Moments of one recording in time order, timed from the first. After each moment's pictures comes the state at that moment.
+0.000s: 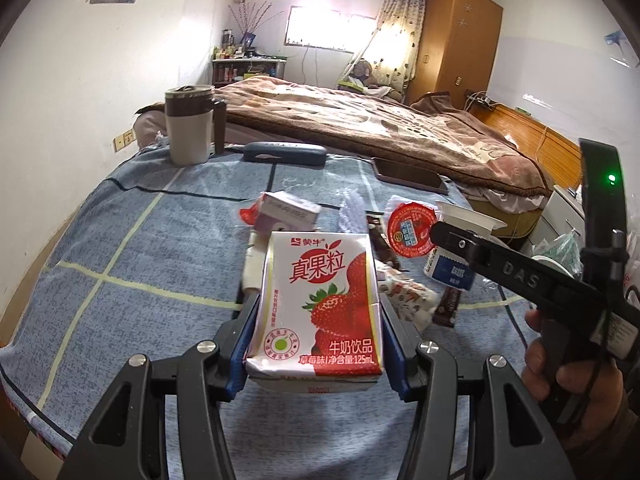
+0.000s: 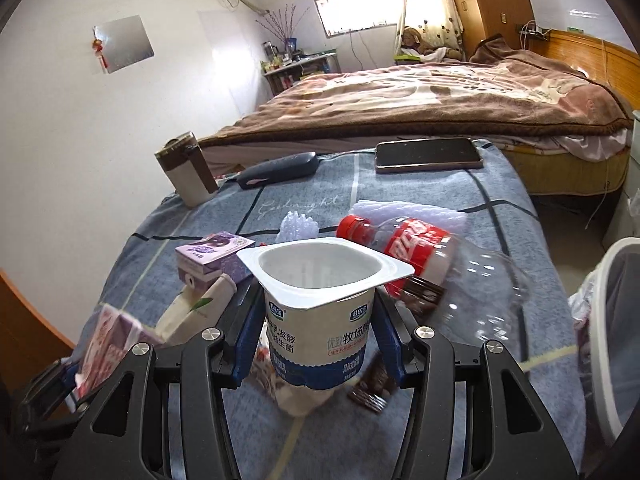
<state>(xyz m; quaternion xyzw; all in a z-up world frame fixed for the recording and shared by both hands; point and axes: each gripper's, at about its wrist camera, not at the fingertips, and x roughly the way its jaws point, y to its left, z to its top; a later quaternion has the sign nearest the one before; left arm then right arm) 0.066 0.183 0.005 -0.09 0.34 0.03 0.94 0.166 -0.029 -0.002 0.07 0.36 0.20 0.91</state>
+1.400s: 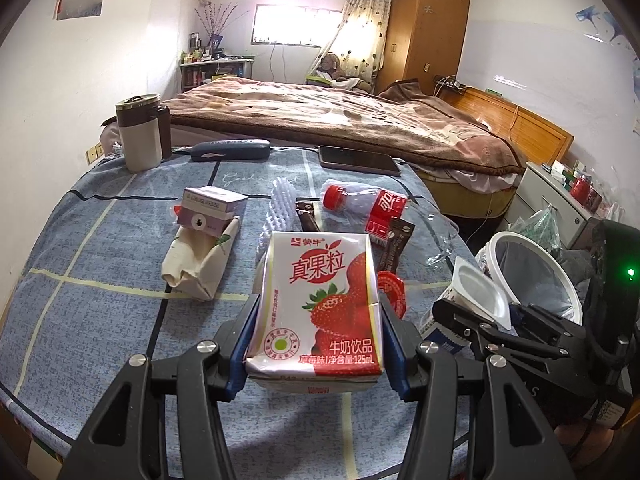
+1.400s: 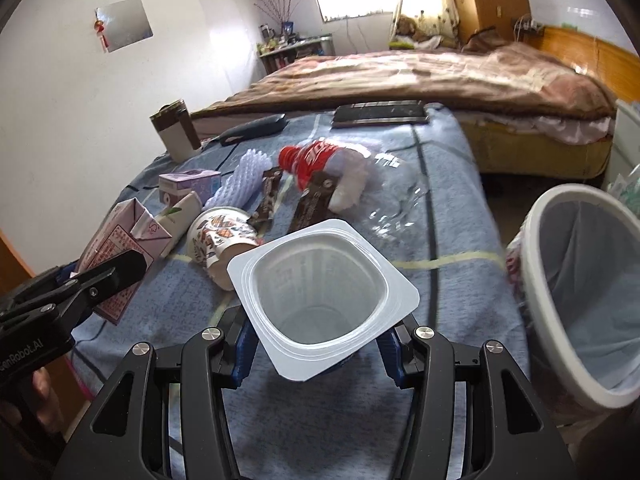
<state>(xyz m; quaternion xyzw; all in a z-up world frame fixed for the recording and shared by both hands) 0.064 0.120 0.004 -0.06 0.35 -0.02 0.94 0.116 -0.098 -0.030 0.03 0.38 0.20 0.90</state>
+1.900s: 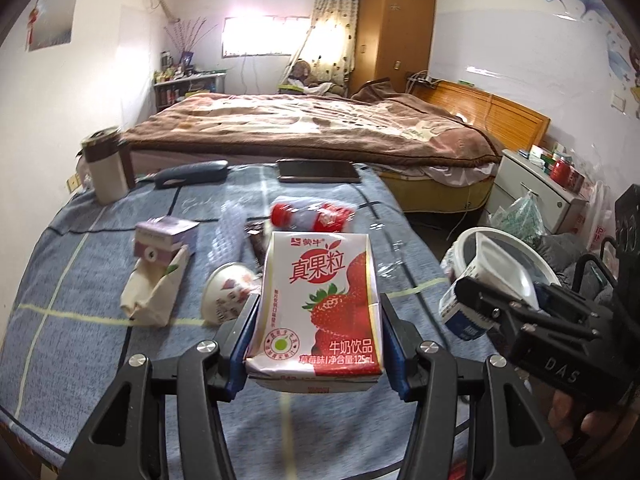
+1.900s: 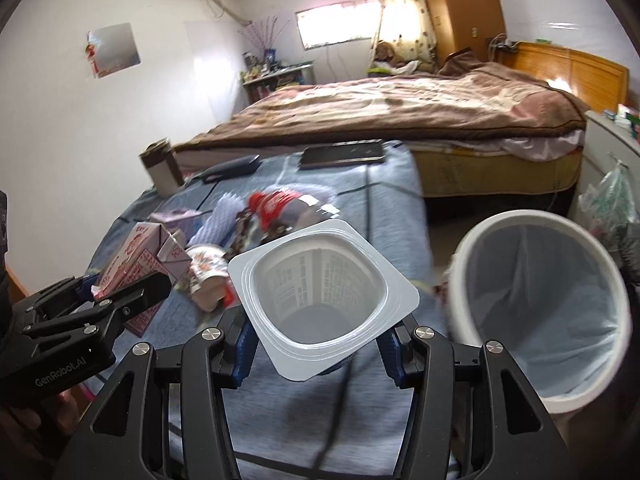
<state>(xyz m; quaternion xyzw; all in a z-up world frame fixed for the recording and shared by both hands) 0.072 0.071 0.021 -0.03 0.33 -0.05 0.94 0.104 -0.147 0.005 0.05 0.34 0.16 0.93</state>
